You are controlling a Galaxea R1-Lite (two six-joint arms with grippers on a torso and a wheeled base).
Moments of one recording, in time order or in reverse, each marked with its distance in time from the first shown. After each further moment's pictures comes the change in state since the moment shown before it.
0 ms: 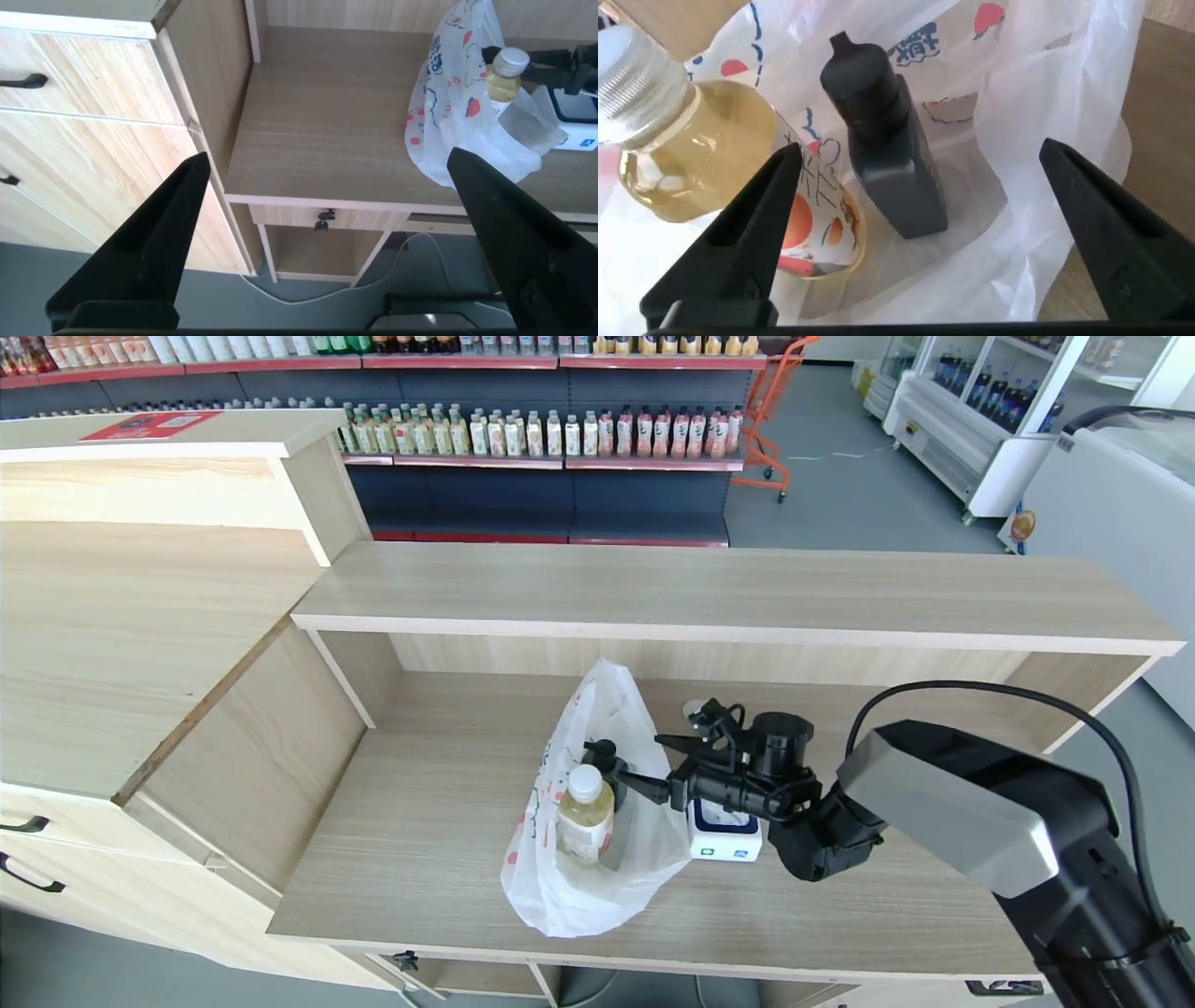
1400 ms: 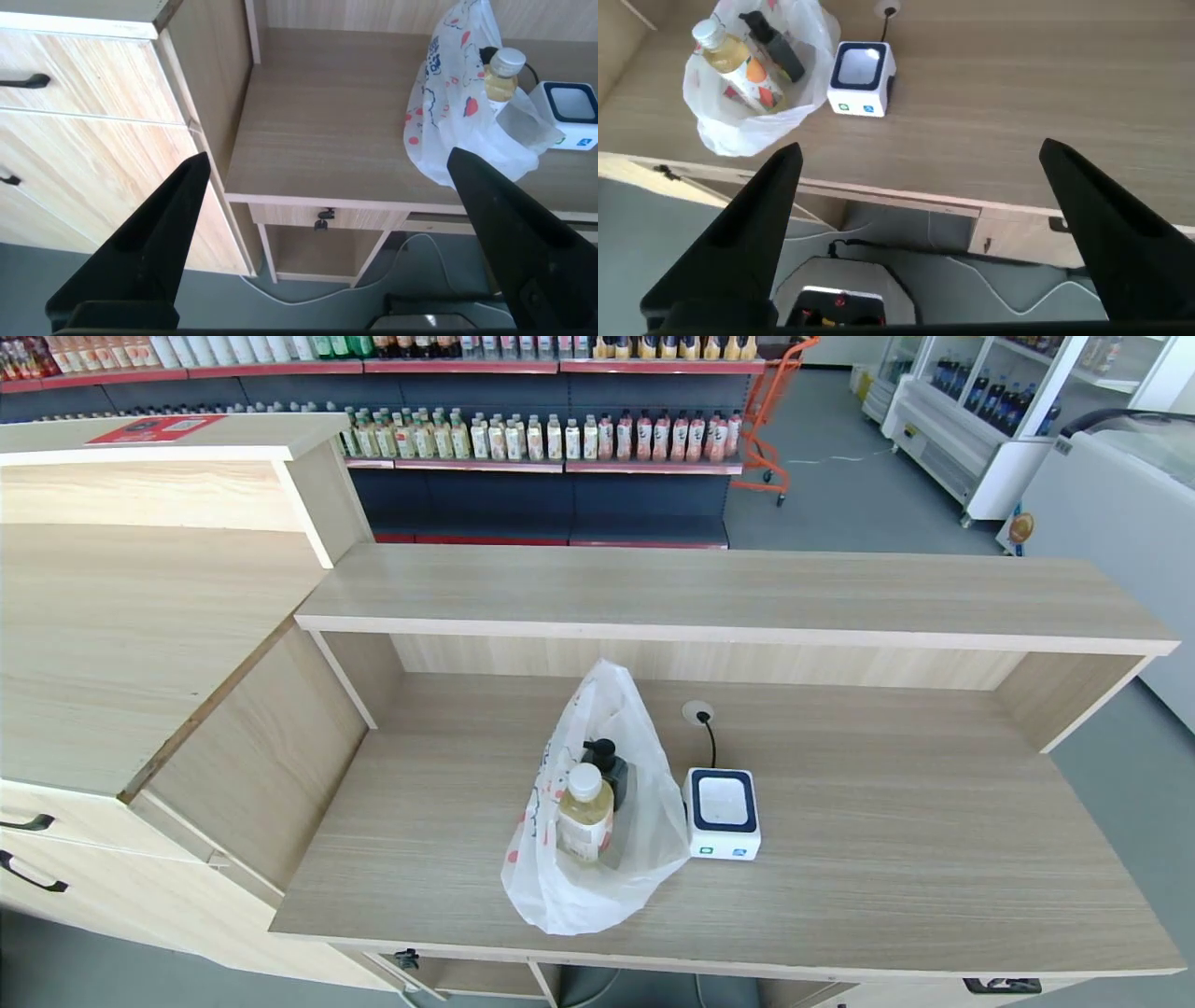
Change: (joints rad) left arm 0.000 0.000 0.000 0.000 0.000 0.000; right arm -0.324 -2.361 1.295 1.101 -0.551 0.048
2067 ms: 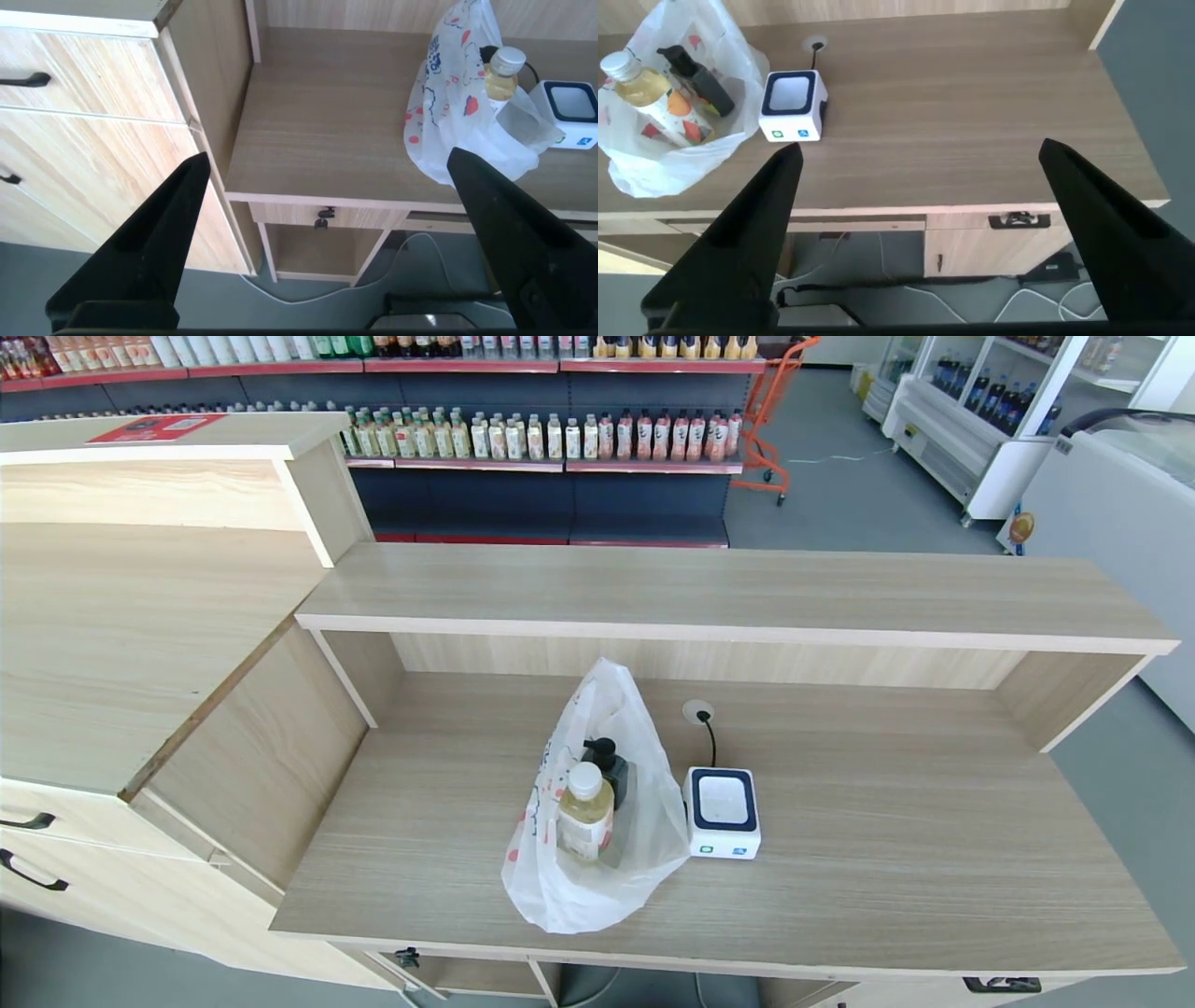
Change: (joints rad) left arm 0.000 0.000 0.000 0.000 0.000 0.000; right arm -0.059 -0.241 0.033 0.097 -0.080 0.005
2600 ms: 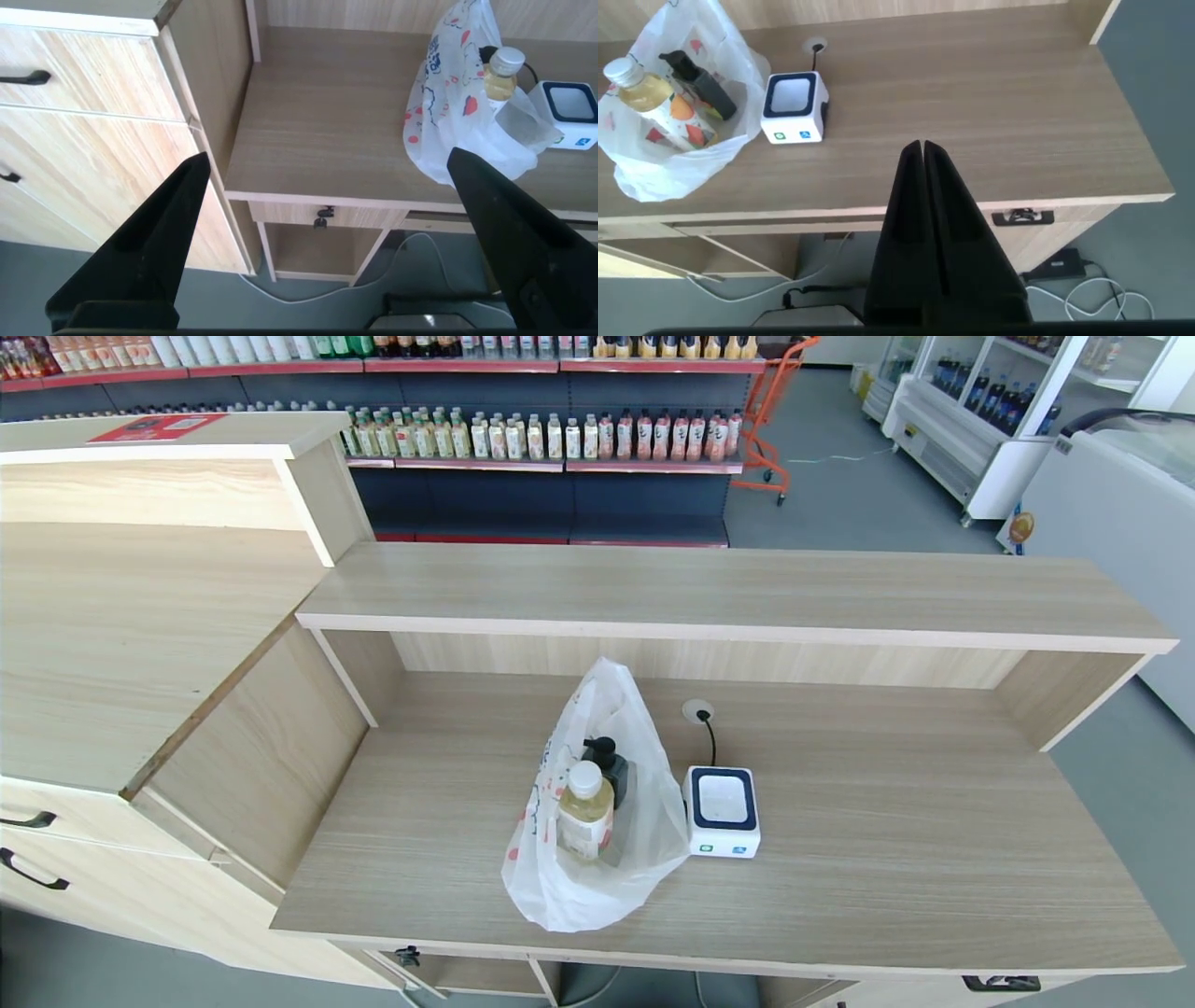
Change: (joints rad) left arm 0.000 0.000 0.000 0.000 0.000 -0.004; right arm 0.000 -0.002 0.000 0.001 -0.003 0.022
